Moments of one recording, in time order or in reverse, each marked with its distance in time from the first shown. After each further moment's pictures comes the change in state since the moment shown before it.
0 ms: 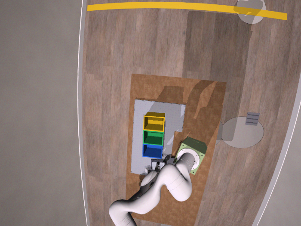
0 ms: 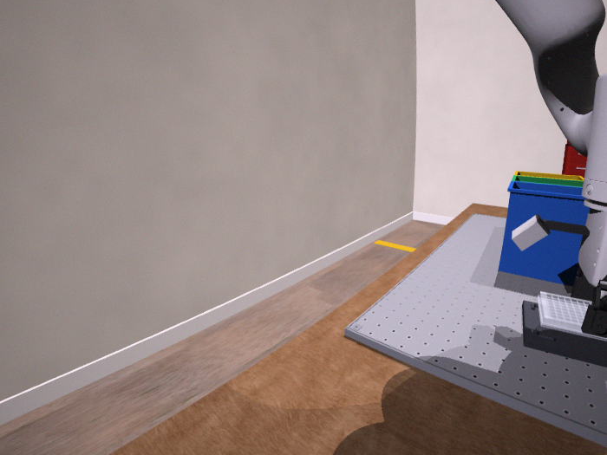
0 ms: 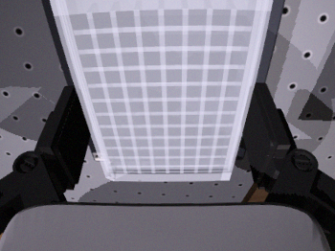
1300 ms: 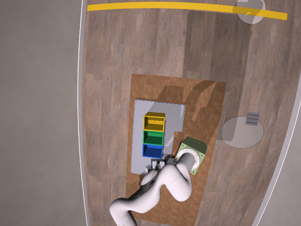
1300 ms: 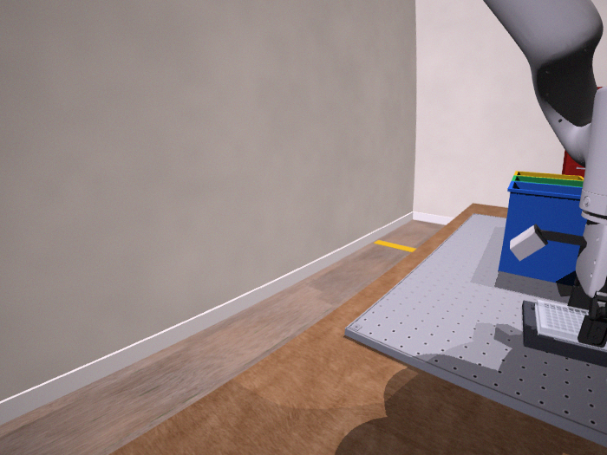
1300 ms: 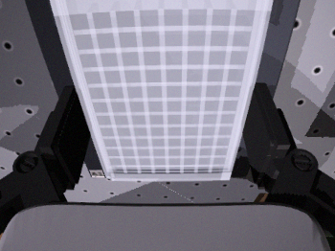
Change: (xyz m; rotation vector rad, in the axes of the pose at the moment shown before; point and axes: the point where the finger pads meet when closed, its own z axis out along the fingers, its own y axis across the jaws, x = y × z) arm 0.001 0.000 0.016 0.000 0.001 0.000
